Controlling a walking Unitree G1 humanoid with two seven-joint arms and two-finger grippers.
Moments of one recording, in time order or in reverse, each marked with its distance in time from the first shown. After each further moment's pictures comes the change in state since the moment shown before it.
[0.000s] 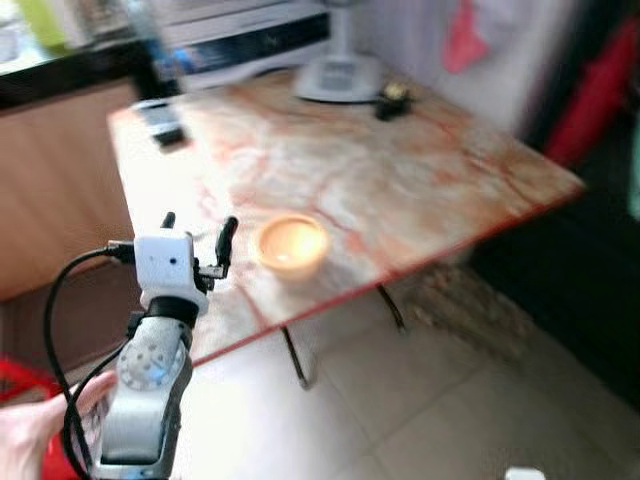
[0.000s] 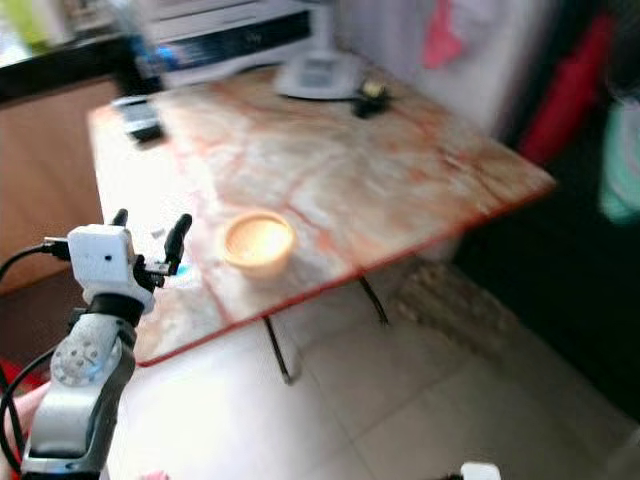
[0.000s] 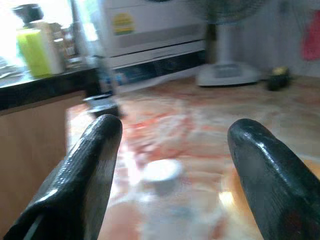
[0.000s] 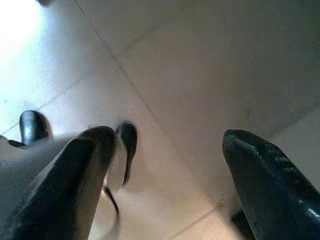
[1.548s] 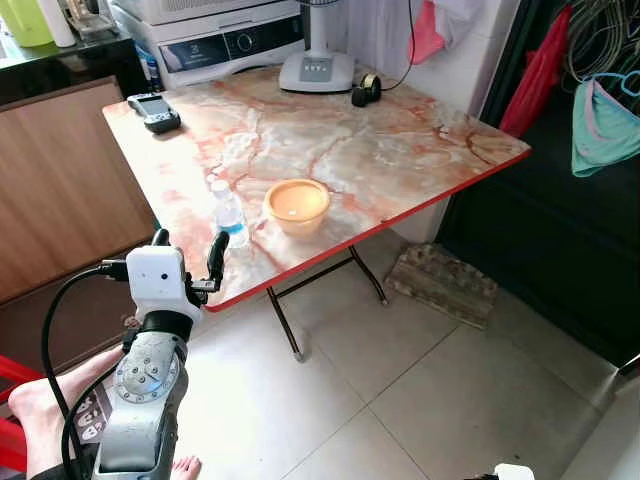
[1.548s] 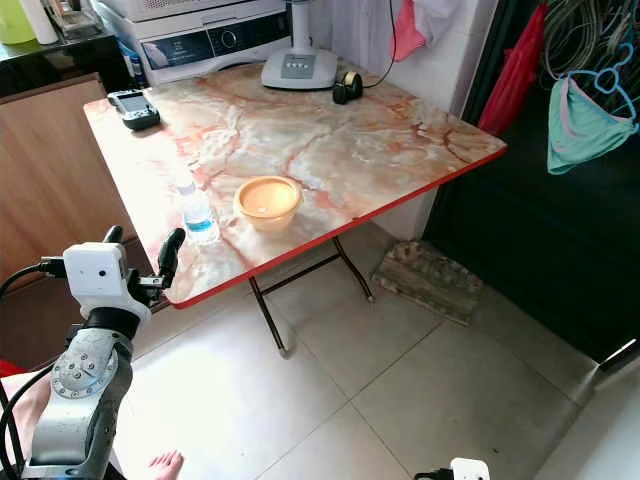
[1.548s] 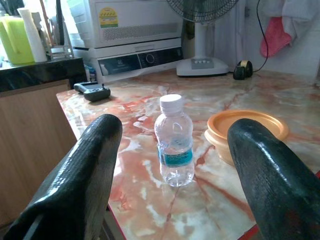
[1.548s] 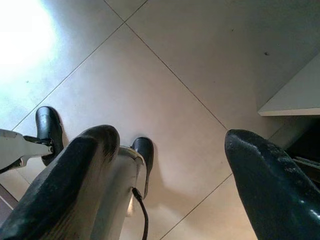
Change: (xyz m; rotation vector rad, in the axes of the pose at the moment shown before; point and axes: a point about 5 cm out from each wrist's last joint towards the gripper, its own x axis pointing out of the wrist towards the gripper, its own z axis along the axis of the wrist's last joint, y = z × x) left arm -0.007 0.004 -0.021 -0.041 0.039 0.020; right arm 0.002 0.011 -0.005 0.052 0.009 0.009
